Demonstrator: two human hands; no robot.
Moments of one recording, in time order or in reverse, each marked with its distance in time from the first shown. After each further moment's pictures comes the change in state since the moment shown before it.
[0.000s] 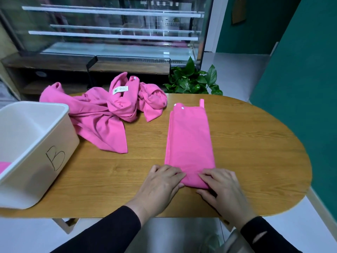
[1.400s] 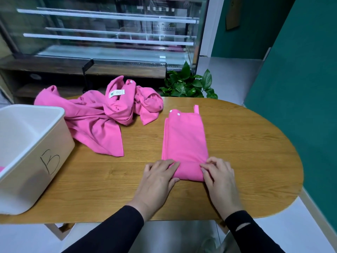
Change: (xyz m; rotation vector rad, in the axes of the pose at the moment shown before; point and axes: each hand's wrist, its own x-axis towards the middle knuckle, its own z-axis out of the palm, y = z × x) left_hand 0.013 -0.002 0.005 -0.046 0.017 -0.223; right_hand 0.024 -0.009 0.000 0.125 0.175 0.321
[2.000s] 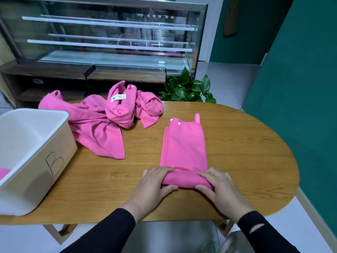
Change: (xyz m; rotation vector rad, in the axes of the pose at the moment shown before) left_hand -0.009 -0.013 -0.011 -0.302 -0.044 -0.043; right_hand -0.001 0.003 -0.029 -0.009 -0.411 -0.069
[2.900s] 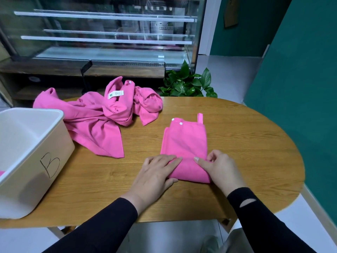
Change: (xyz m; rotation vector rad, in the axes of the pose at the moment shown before) left_hand 0.020 -0.006 -0.003 0.325 -0.013 0.176; right_hand 0.053 -0.014 -0.012 0.155 0.144 0.498
